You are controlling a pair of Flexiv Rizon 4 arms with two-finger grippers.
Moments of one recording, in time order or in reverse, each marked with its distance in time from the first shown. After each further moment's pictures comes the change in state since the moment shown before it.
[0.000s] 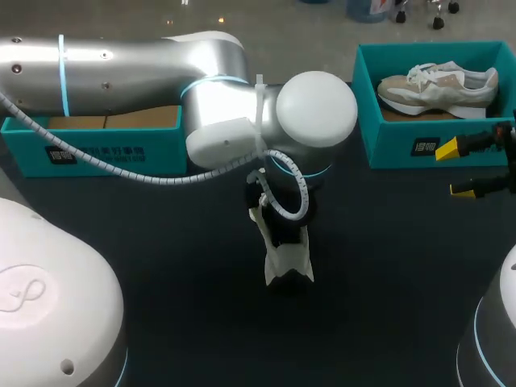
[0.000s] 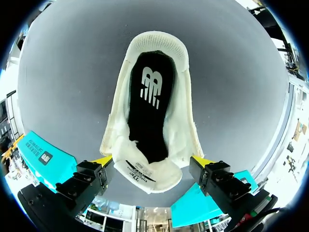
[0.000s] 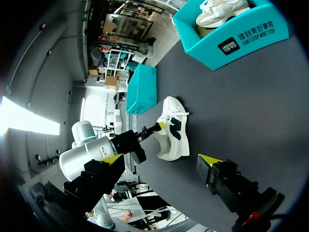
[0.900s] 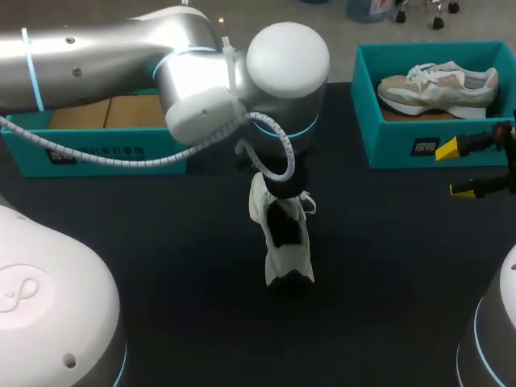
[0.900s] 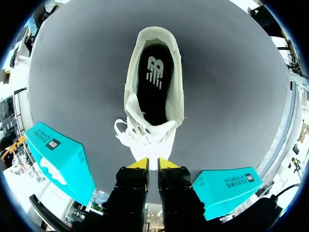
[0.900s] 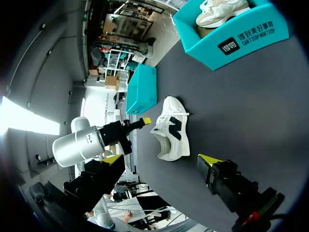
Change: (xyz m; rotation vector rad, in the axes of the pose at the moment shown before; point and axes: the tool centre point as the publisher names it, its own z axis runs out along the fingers) left arm -0.001 0.036 -0.021 0.055 -0.067 -0.004; right arm 0.000 0.000 0.000 0.000 0.000 0.000
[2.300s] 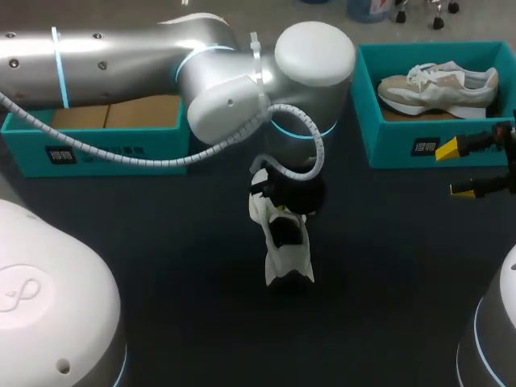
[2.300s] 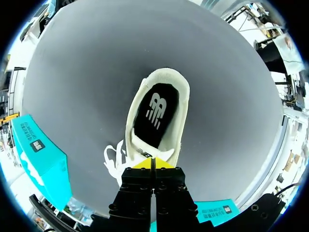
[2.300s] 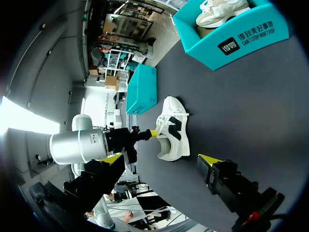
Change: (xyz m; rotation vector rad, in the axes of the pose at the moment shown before) left arm 0.006 -0.058 0.007 0.164 0.133 -0.217; right arm 0.000 0.000 0.000 0.000 0.000 0.000
